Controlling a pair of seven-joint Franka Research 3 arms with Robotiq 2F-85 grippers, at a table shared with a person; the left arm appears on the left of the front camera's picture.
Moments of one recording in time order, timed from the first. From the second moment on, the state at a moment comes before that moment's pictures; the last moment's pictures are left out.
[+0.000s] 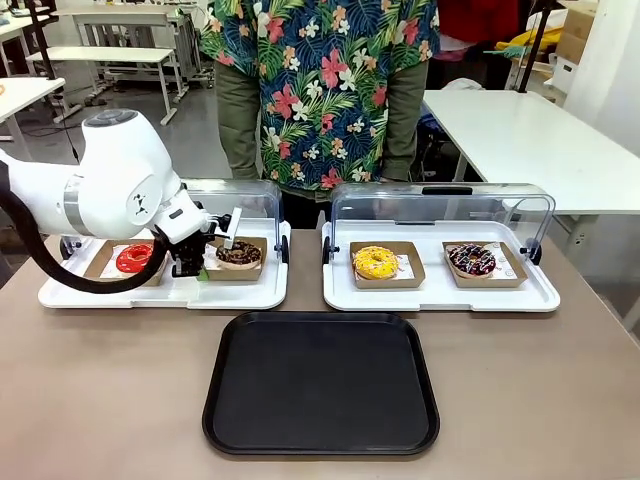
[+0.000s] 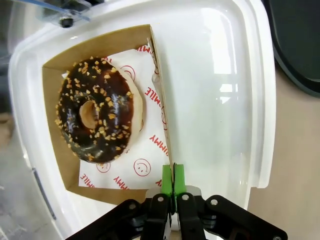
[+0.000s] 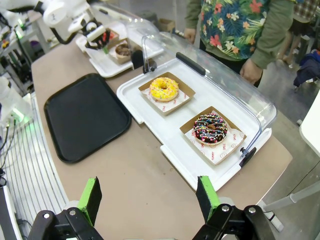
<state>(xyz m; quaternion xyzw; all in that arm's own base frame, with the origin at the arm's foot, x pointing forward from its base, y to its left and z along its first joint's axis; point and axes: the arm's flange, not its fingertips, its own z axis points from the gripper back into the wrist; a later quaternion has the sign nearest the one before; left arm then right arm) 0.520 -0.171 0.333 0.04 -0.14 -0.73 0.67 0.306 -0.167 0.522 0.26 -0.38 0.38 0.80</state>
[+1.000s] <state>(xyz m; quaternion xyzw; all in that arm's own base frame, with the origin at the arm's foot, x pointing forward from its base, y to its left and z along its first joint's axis) 0.355 -0.216 0.422 0.04 -0.19 -0.69 0.70 0.307 -0.167 0.522 0.26 -0.38 0.38 0.80</state>
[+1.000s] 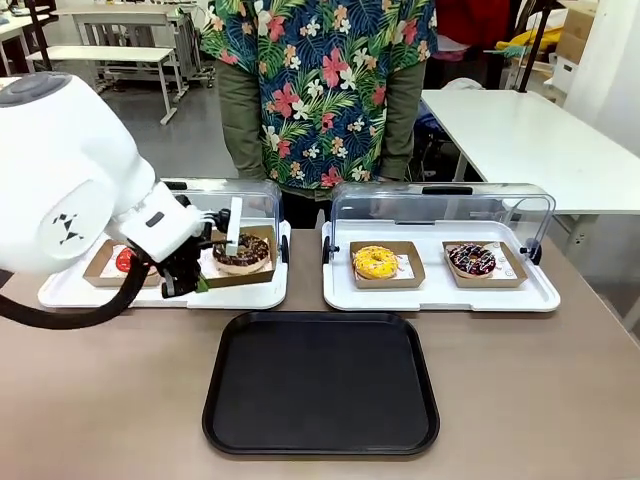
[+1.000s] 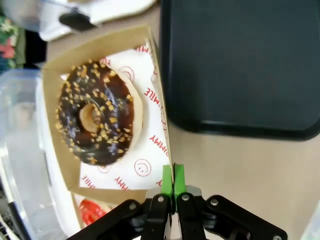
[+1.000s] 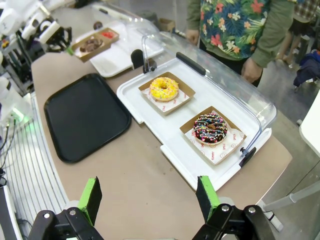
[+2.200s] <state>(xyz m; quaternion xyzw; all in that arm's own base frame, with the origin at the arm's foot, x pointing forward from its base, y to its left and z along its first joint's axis) 0.269 -0.341 0.354 -0.01 -0.15 -0.75 0.65 0.306 -0.167 0.522 0.26 -0.38 0.38 0.80</state>
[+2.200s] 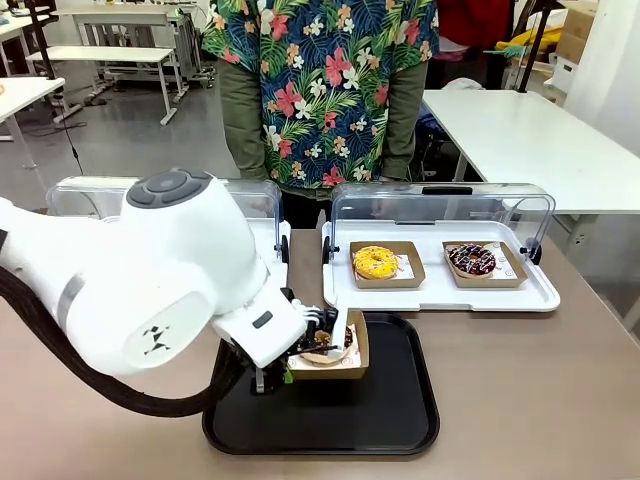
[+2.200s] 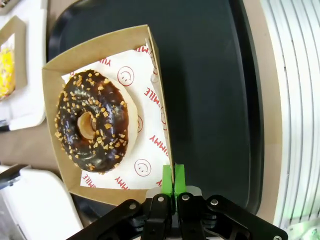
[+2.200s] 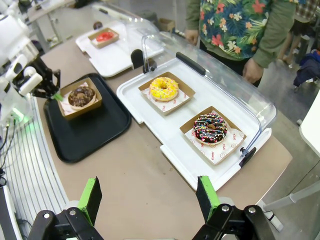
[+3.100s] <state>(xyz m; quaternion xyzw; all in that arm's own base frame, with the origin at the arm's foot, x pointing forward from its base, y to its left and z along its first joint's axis) 0.266 -0.348 0.312 -0.02 -0.12 -0.75 0.65 0.306 -0.167 0.522 0.26 -0.38 0.38 0.80</state>
